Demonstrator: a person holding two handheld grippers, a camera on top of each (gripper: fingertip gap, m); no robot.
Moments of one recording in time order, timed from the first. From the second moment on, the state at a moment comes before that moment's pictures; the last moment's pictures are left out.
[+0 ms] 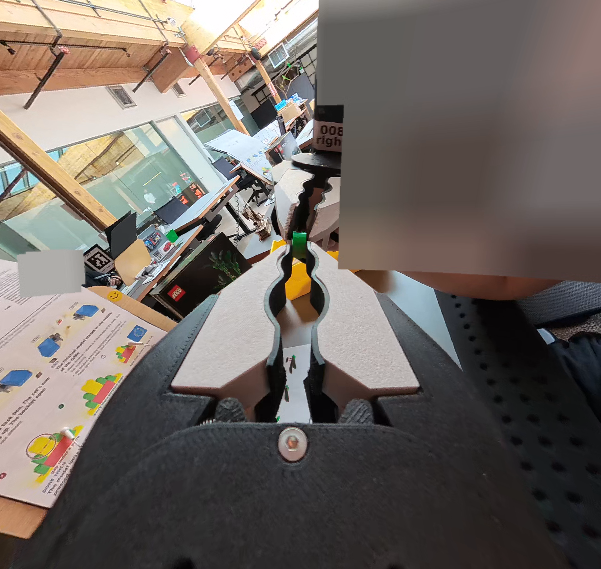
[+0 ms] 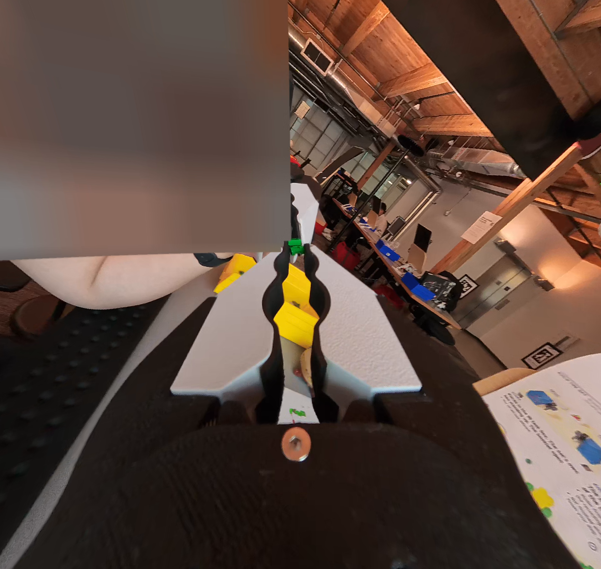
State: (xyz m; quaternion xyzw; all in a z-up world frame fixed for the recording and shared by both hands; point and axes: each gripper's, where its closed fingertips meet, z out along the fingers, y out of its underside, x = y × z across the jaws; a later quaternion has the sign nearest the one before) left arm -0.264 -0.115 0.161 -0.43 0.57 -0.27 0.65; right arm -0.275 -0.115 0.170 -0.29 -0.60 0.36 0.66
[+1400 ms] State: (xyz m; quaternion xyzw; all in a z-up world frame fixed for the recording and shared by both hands) left arm -0.262 -0.080 0.105 -0.62 0.47 -0.50 0.37; right arm -0.285 -0.073 0.107 -0.29 -0.71 0.01 0.64
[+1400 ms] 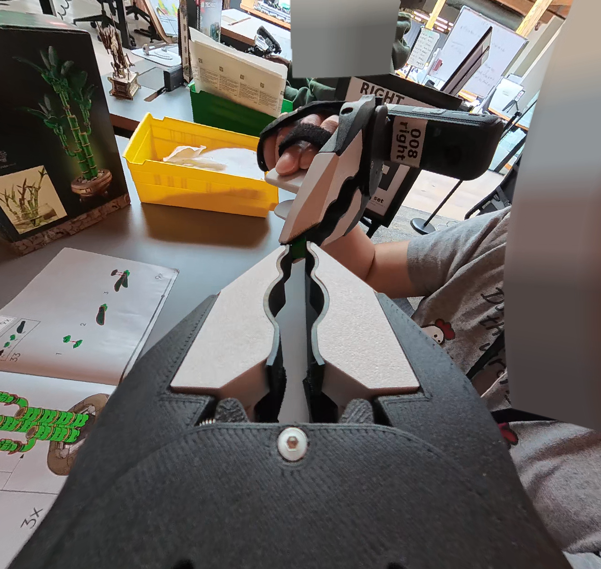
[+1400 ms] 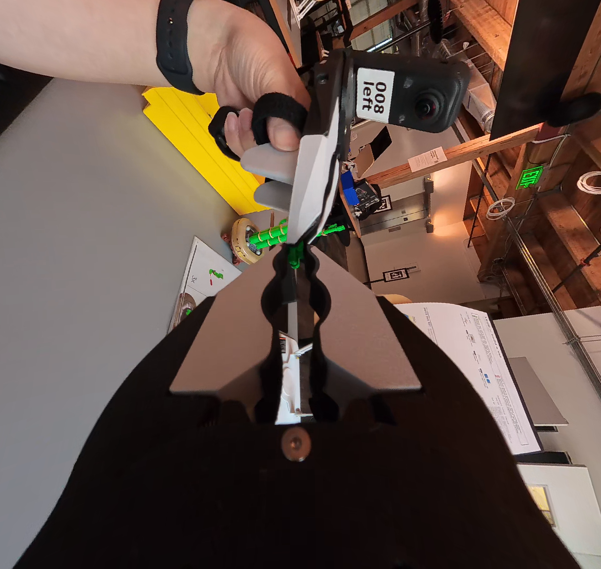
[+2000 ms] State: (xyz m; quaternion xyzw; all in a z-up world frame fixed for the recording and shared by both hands) left arm -0.267 -0.072 0.116 -0.62 0.44 -0.51 0.40; right arm -0.289 -0.065 0.117 -0.30 -0.68 0.02 0.67
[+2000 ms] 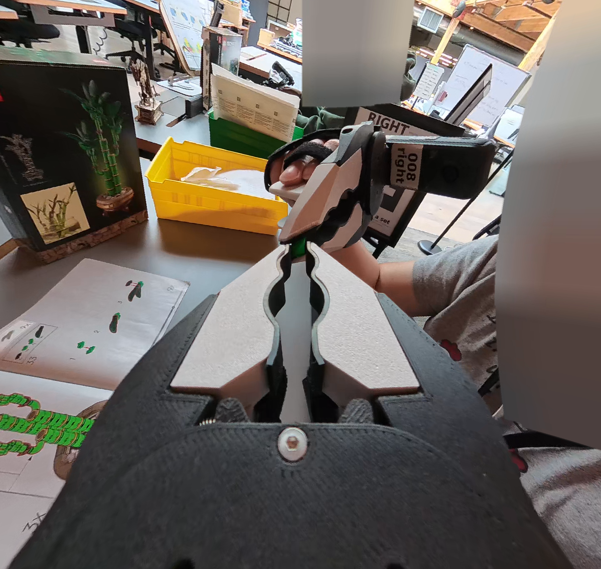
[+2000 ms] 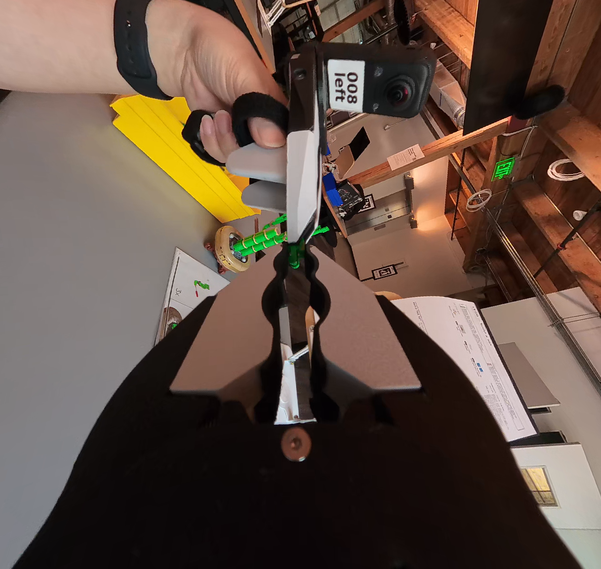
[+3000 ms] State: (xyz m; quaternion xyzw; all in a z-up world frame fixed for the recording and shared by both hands) left arm -0.269 -0.071 0.115 -0.63 0.43 -0.52 0.39; right arm -0.288 -0.070 0.119 -0.30 -0.68 0.03 0.67
